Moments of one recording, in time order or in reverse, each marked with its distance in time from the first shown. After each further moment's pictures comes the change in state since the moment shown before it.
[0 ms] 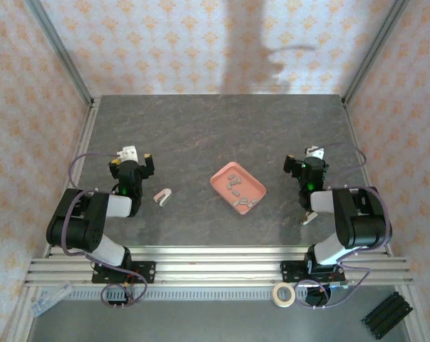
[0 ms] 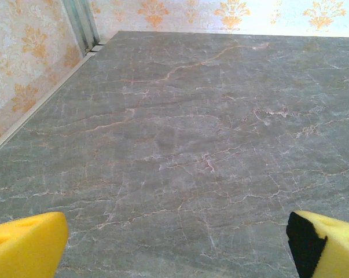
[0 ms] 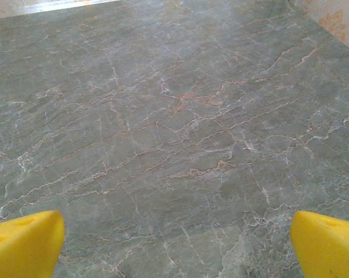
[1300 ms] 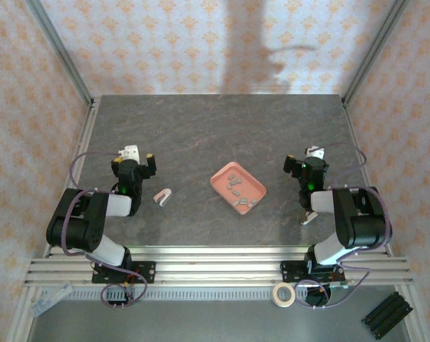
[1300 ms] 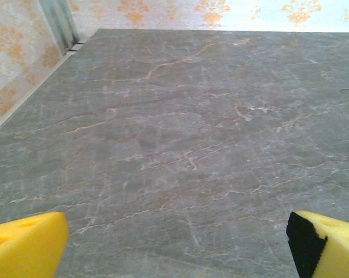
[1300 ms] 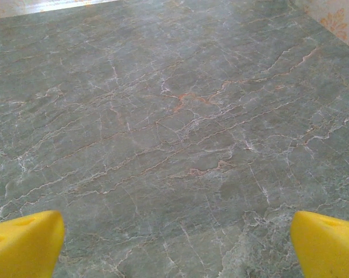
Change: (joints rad) left arm 0.011 0.000 0.013 -0.019 0.081 0.010; right arm -0.004 0.000 0.000 -0.001 -0.008 0.001
